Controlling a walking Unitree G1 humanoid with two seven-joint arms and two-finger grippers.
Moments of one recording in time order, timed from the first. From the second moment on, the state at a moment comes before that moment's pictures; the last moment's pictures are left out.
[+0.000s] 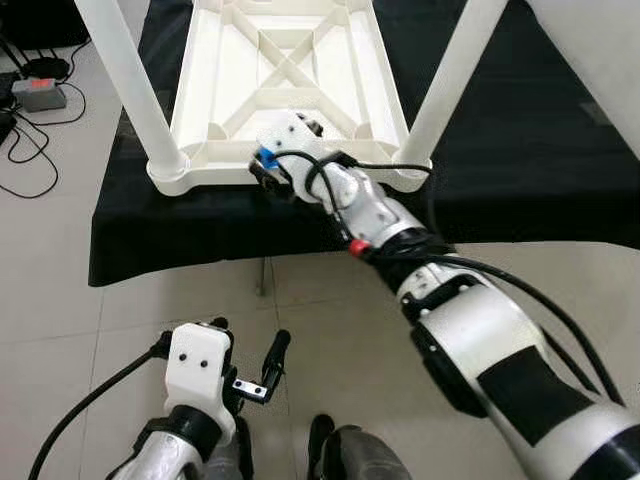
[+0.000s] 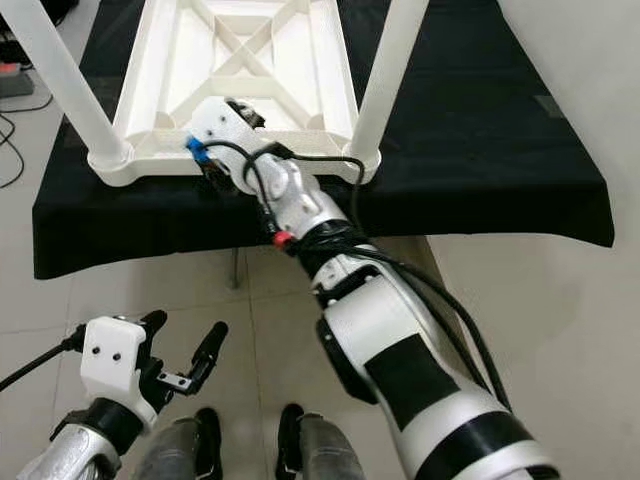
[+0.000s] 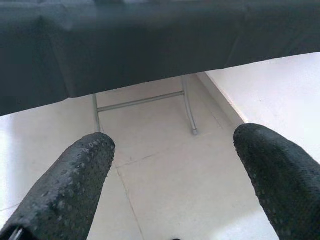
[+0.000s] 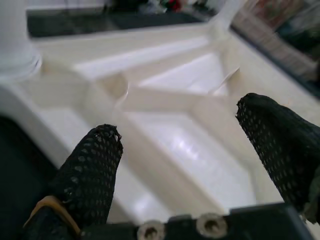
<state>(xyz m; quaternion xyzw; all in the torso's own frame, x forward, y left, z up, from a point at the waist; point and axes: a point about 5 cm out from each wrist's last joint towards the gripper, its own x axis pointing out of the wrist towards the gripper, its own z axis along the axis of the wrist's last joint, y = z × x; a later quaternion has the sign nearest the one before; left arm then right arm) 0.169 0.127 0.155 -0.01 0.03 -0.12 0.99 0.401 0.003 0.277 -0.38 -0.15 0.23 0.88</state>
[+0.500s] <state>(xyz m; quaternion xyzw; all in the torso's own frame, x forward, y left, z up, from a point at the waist) 0.202 0.137 0.156 0.02 0.00 -0.09 1.00 0.376 -0.058 0.240 -0.09 -0.17 0.34 0.92</state>
